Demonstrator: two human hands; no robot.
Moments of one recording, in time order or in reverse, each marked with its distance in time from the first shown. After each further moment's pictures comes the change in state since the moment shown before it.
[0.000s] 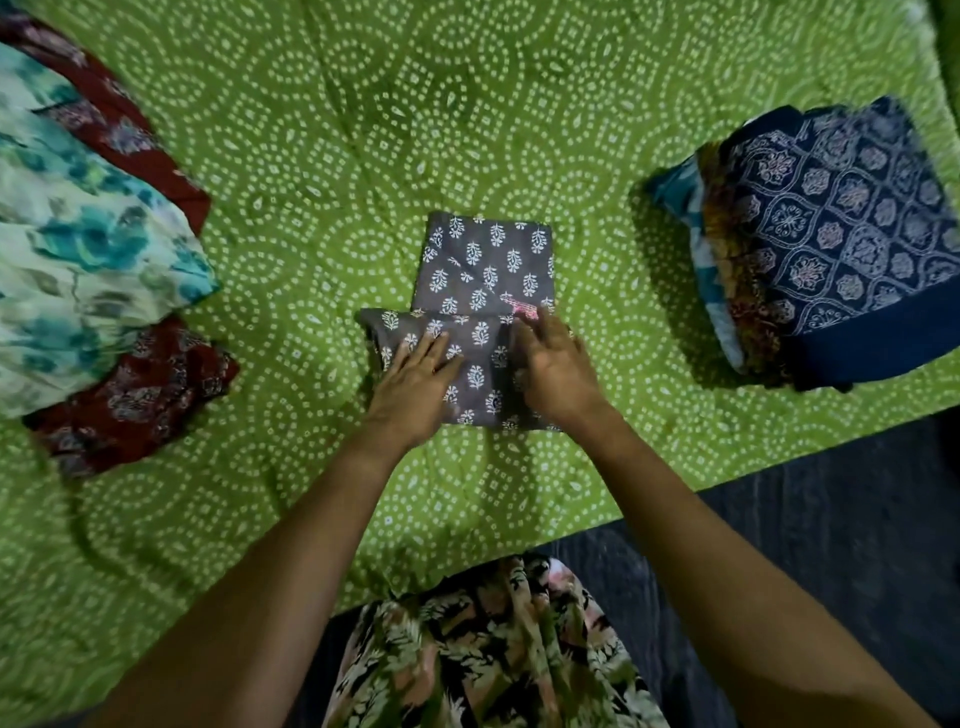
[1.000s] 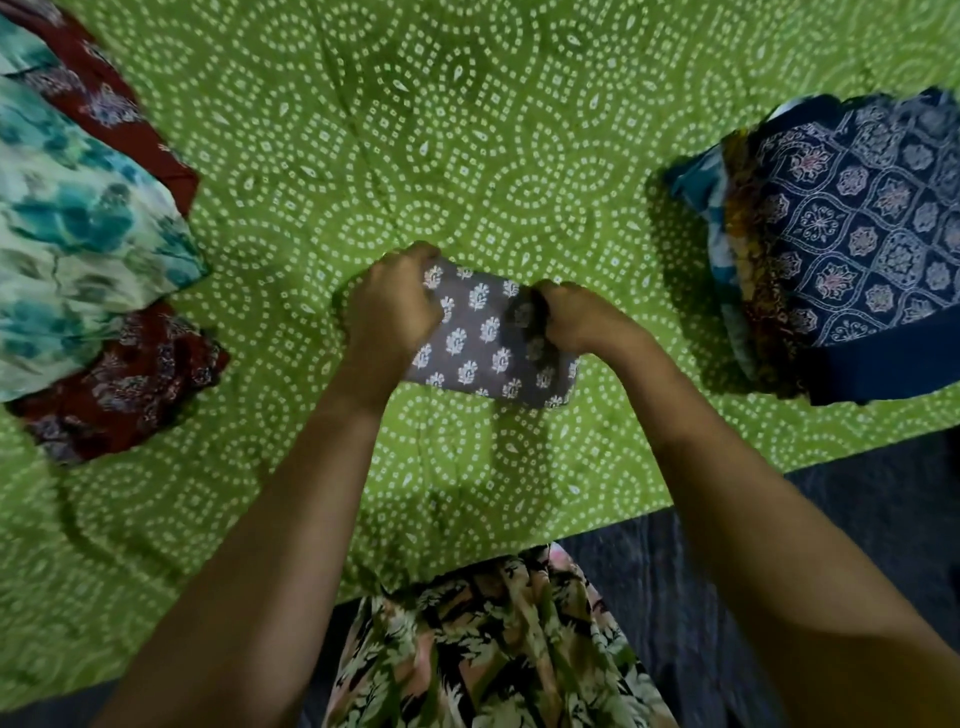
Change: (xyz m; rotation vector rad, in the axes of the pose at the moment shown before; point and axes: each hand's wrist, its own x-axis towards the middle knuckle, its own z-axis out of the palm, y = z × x) left_hand 0.033 -0.007 -0.075 -0.505 0.416 -0.325; right_hand 0.058 0.020 -0.052 0.074 -0.221 0.003
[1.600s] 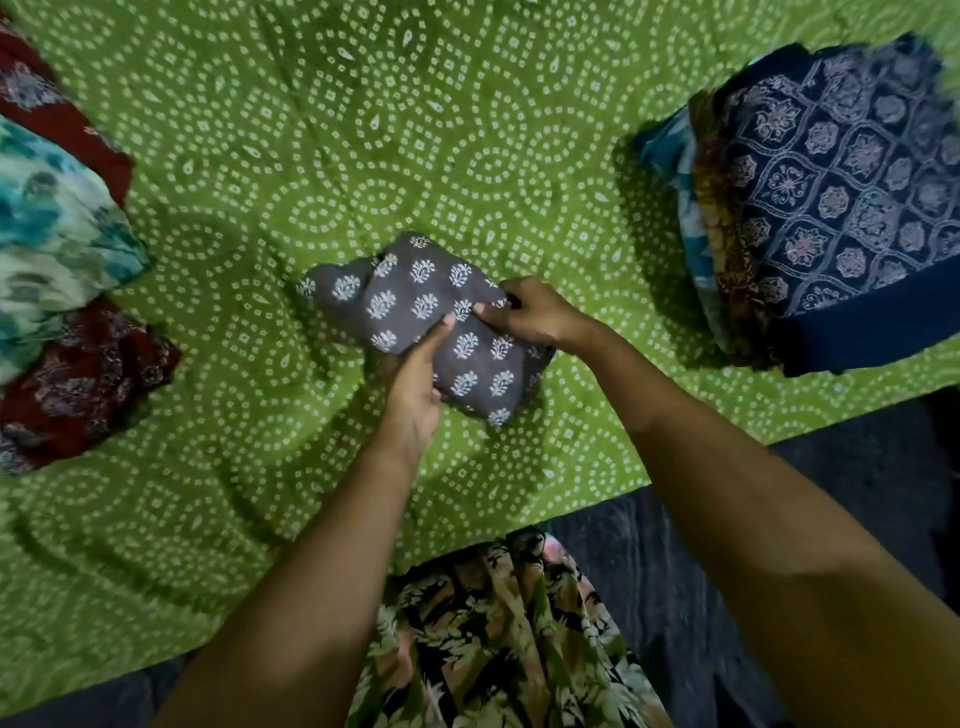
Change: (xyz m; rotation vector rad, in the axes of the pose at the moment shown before) left_hand -0.050 0.019 0.093 -1.539 -0.056 -0.807; right_hand 0.004 0.018 0.029 0.581 0.010 -0.055
